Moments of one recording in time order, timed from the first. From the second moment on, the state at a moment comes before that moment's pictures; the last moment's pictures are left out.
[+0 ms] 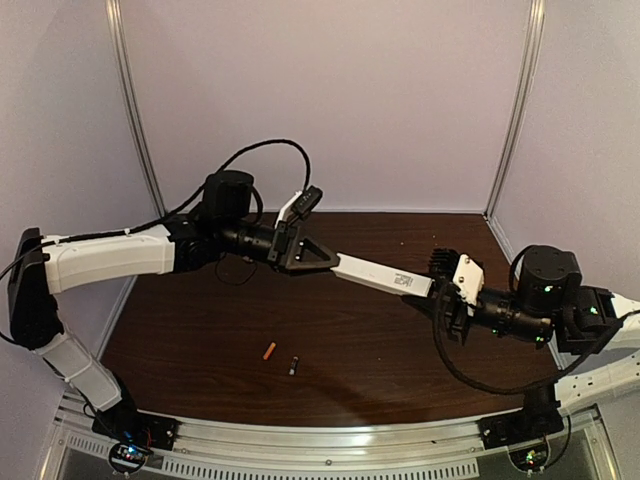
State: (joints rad) left arm -0.80 1.56 1.17 0.11 0.95 -0.71; right arm 1.27 0.77 0.76 -0.19 0.28 -0.30
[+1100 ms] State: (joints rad) left arm -0.80 1.54 1.19 0.08 0.99 -0.67; right arm 1.27 0.83 0.76 -0.24 0.33 -0.29
